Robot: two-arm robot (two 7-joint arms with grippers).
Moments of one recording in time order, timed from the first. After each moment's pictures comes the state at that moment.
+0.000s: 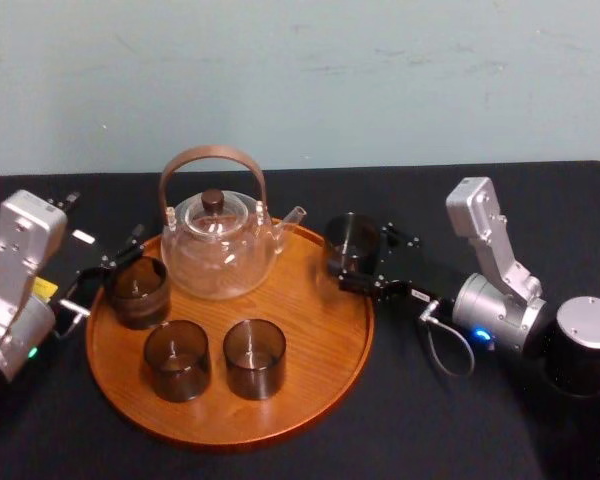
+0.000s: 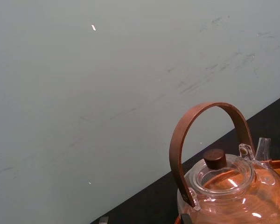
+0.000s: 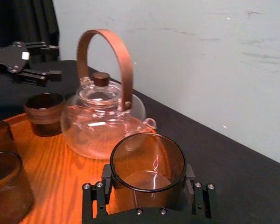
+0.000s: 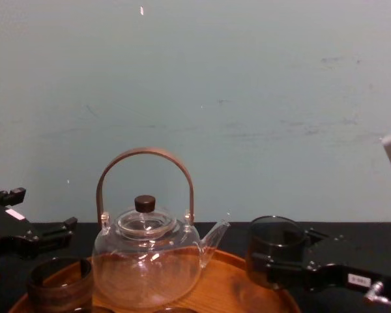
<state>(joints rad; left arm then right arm) -0.20 0.60 0.45 -1.41 -0.25 -0.12 0.03 0.41 0.32 -0.42 -1.05 0.30 -0.16 0.62</state>
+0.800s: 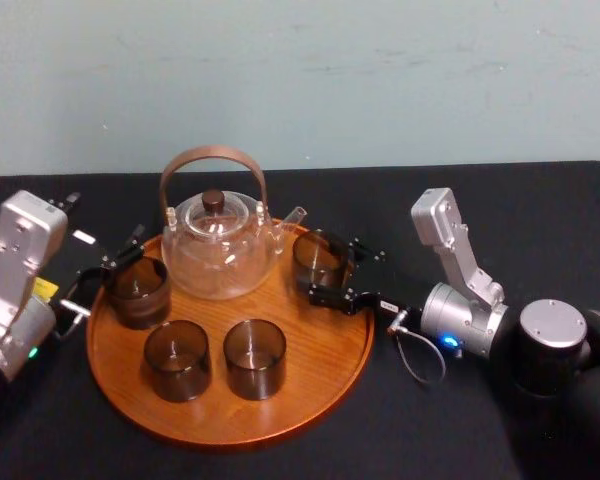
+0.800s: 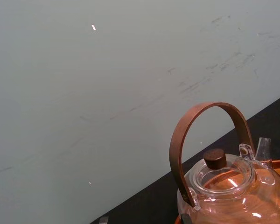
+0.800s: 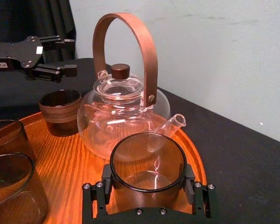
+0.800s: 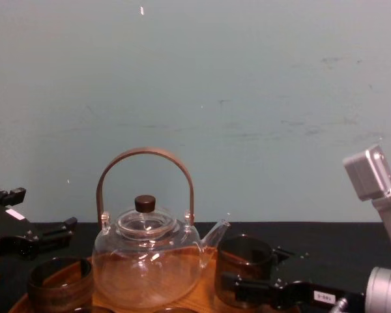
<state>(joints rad) -0.20 0.60 0.45 -1.41 -0.25 -0.12 0.03 0.49 0.24 -0.48 -0.88 0.33 -0.20 0.68</state>
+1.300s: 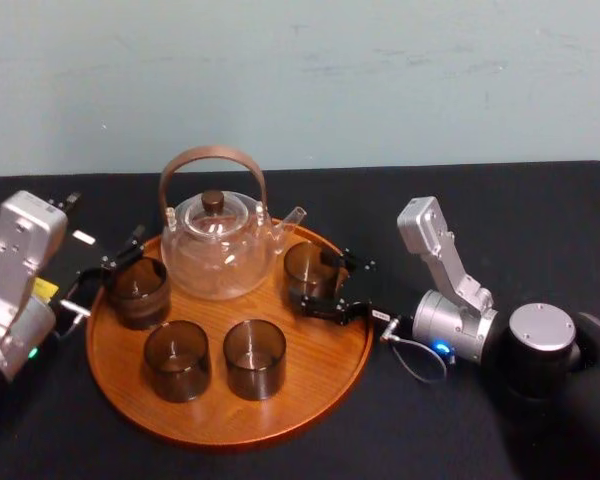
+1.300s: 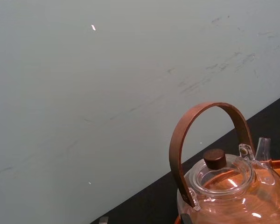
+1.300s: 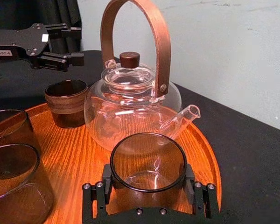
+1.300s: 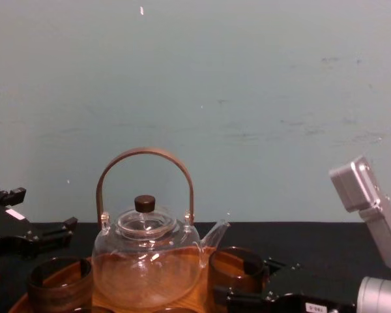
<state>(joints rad) -0.20 0.60 0.45 -1.41 -0.25 -0.12 0.03 0.51 0.23 -0.51 -0.84 0.32 -0.21 0.70</state>
